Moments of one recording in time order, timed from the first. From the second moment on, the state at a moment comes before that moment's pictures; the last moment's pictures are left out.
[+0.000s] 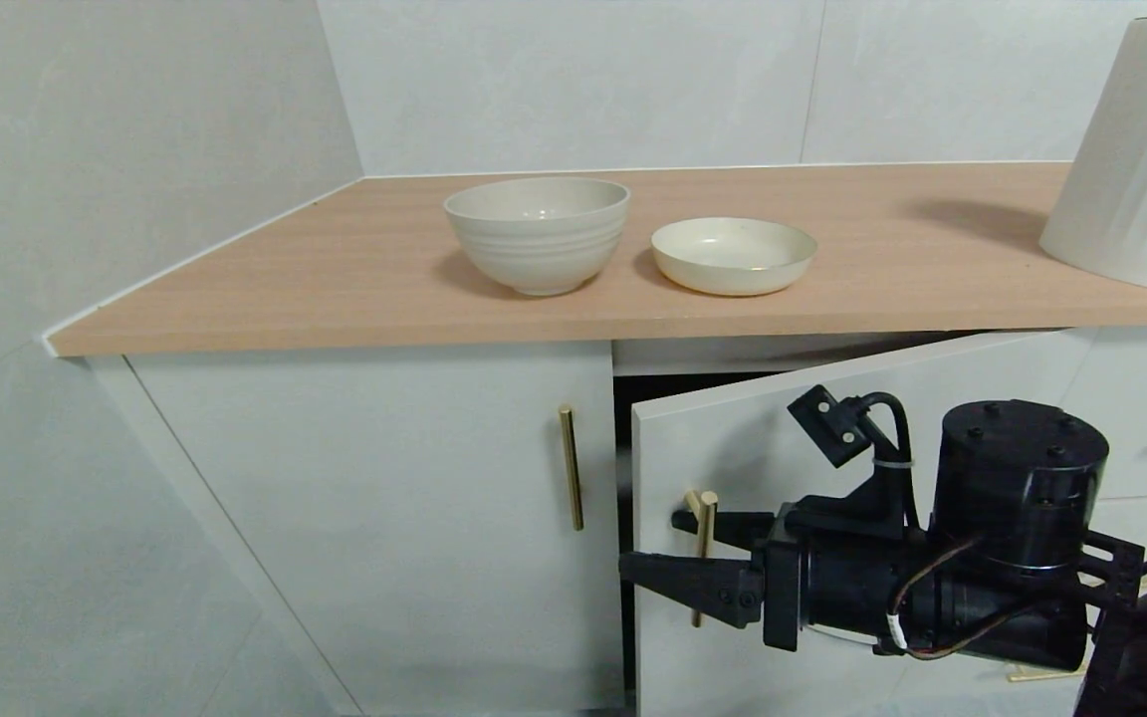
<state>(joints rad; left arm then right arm) -0.01 0.12 -0.23 0.10 -0.26 -0.01 0.78 1.74 -0.58 -1.02 0.44 0.47</state>
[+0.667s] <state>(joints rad) -0.24 0.90 -0.54 0.00 -0.51 -0.09 0.78 1.74 -0.57 -1.01 0.44 0.47</state>
